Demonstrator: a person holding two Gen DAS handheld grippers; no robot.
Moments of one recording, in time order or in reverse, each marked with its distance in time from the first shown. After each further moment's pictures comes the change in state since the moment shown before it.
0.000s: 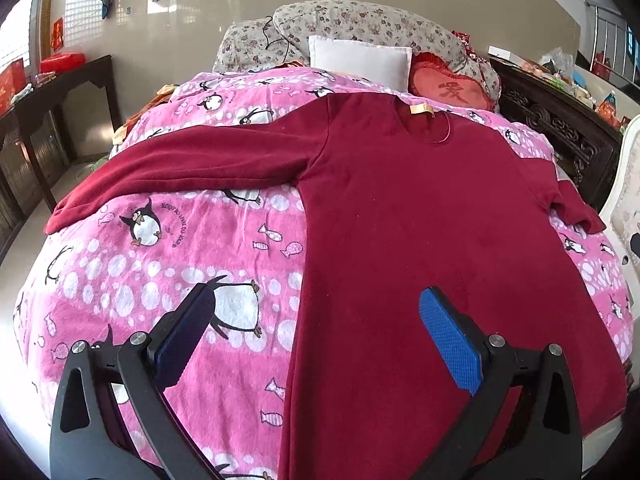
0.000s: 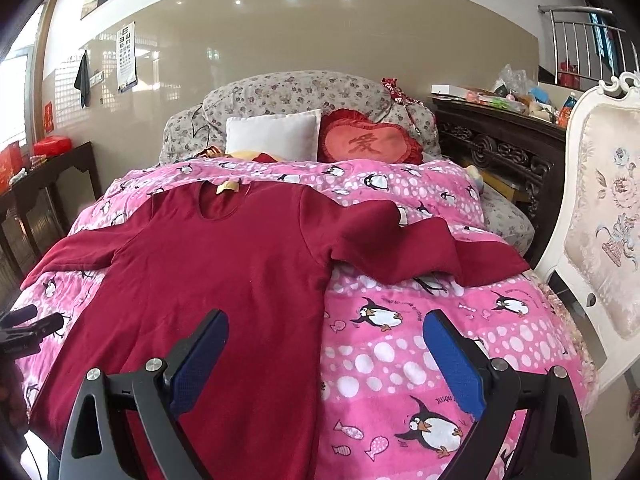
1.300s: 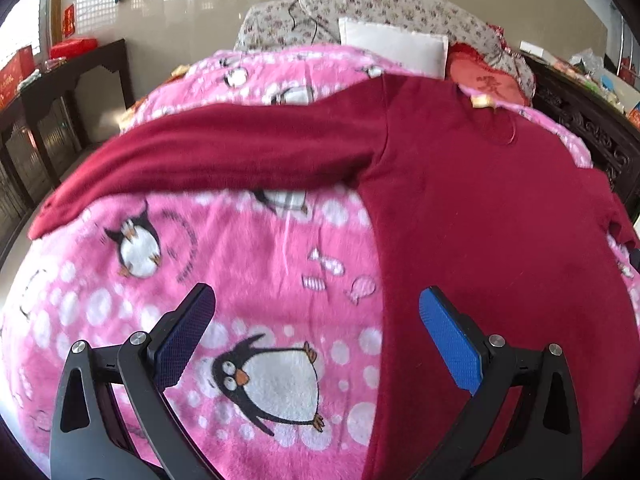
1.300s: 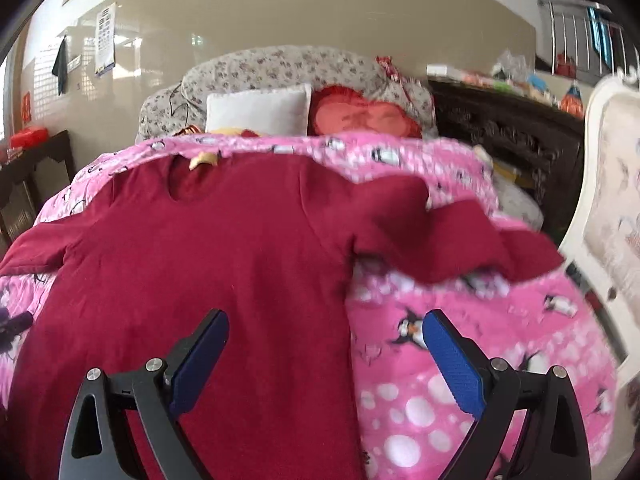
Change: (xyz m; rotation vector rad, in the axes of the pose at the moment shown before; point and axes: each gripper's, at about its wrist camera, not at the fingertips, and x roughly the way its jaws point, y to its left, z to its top) left arm 0.077 0.040 0.019 -0.042 0.060 0.065; right arm 0.107 0.024 -0.003 0.027 0.063 -0.062
